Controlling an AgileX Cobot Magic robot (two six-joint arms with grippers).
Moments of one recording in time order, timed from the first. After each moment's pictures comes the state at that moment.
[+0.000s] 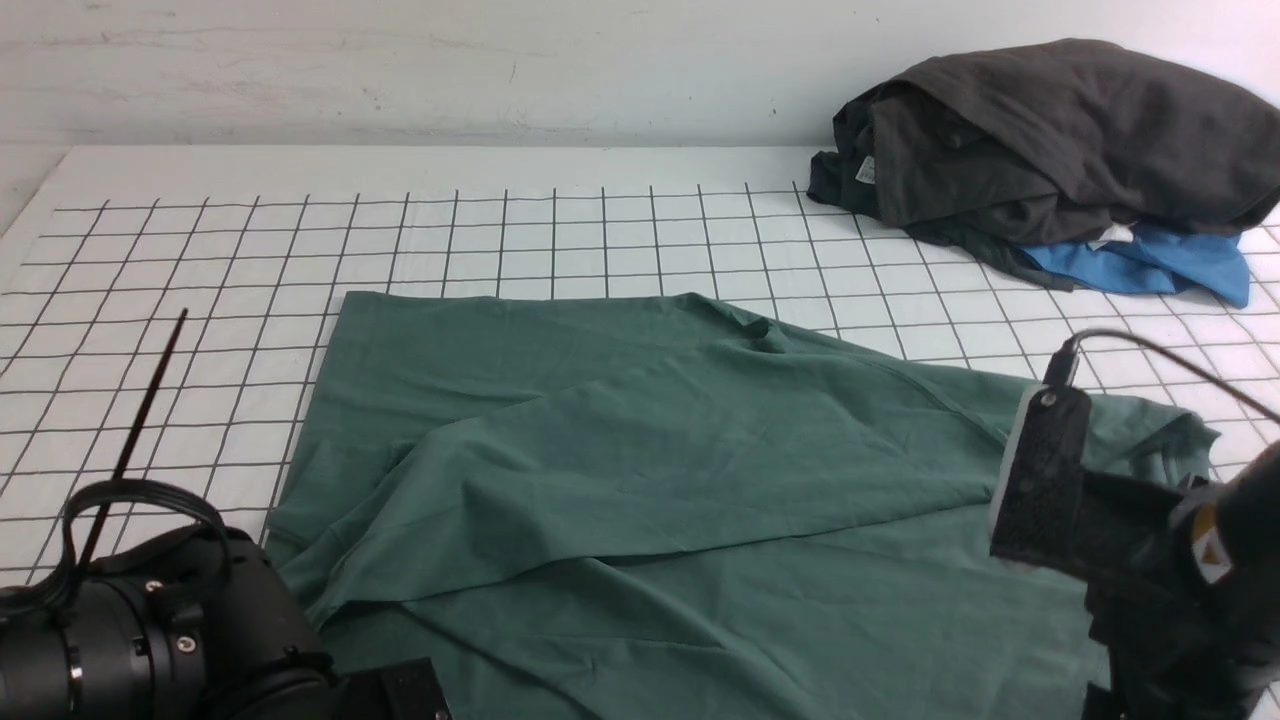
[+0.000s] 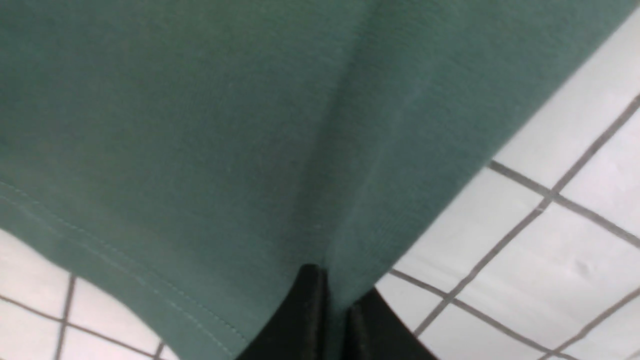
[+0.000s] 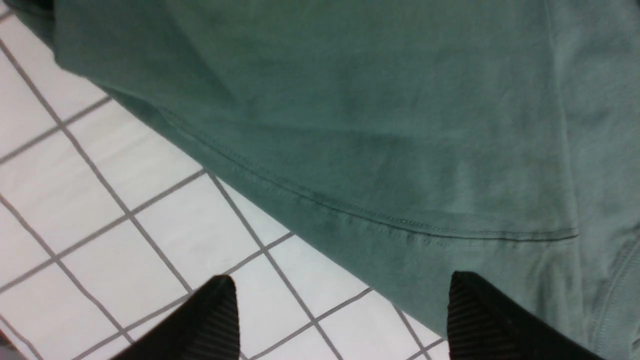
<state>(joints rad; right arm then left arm) 0.54 1.30 -0.84 -0.05 1.12 -0.58 -0.71 1.41 -0.59 0.17 0.97 0.20</state>
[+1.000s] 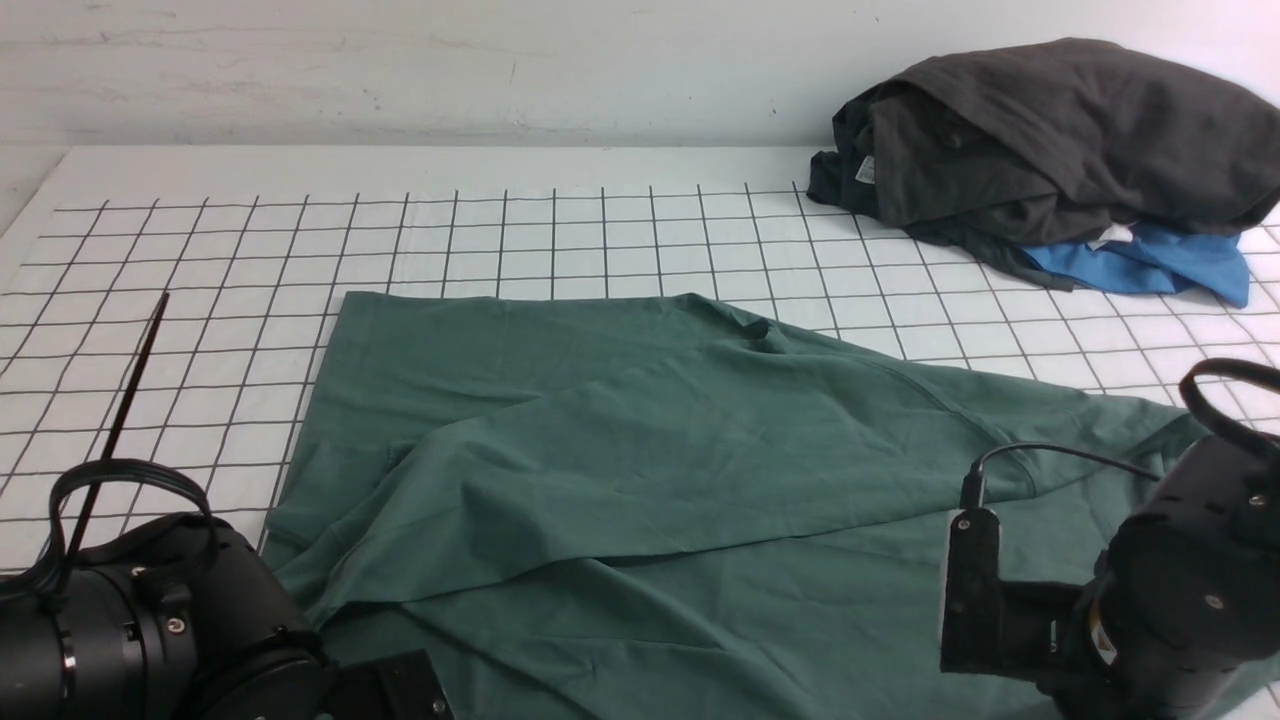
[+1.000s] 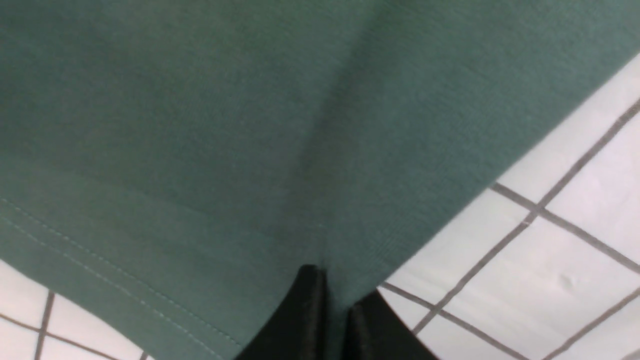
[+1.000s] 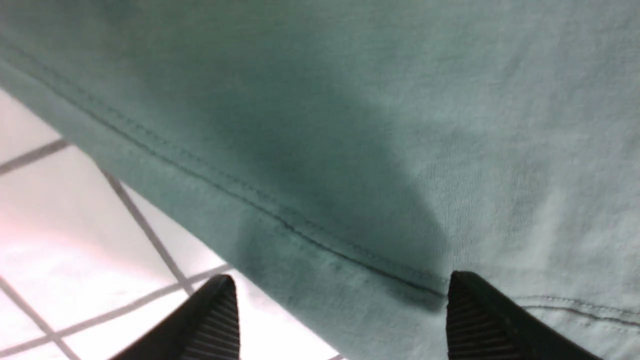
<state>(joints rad) 0.54 1.55 -0.72 -0.21 0.90 -0.61 -0.69 1.41 -0.59 0.13 0.95 0.22</state>
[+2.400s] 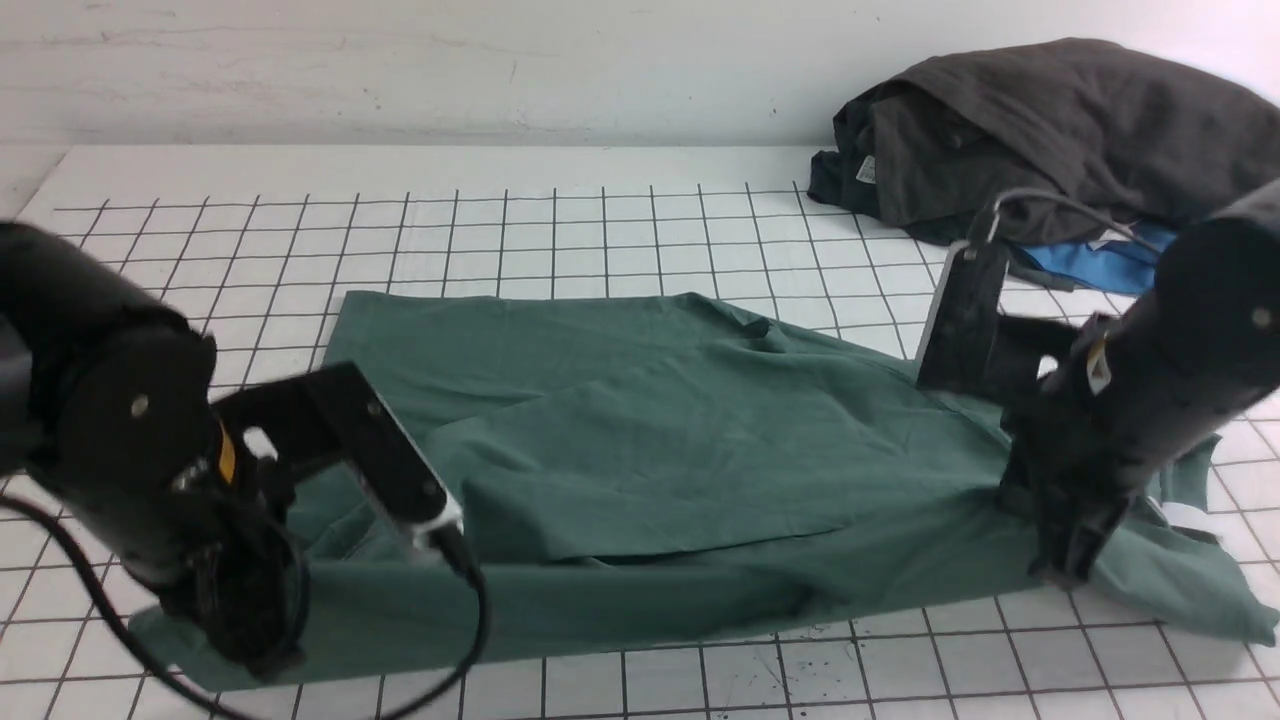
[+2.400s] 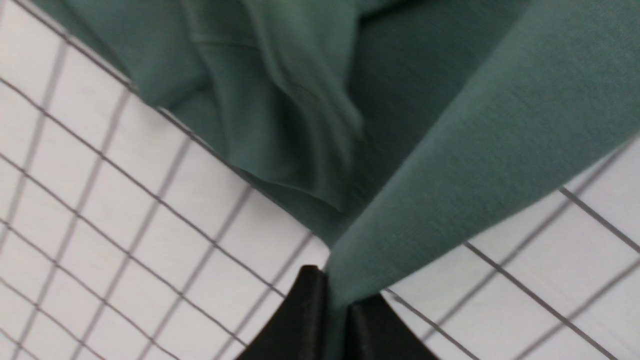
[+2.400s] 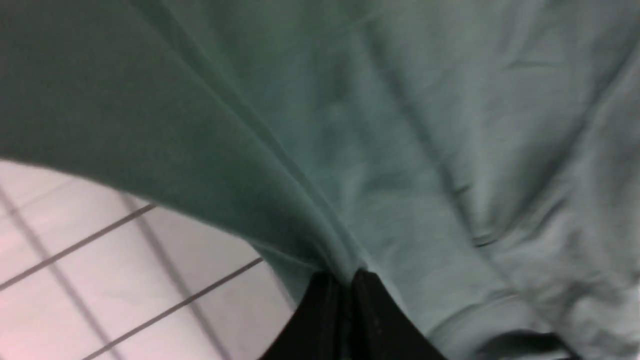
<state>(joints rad) 0.40 1.54 -1.12 -0.09 0.98 -0.73 -0.40 1.37 -0.96 0.19 1.03 0.37</state>
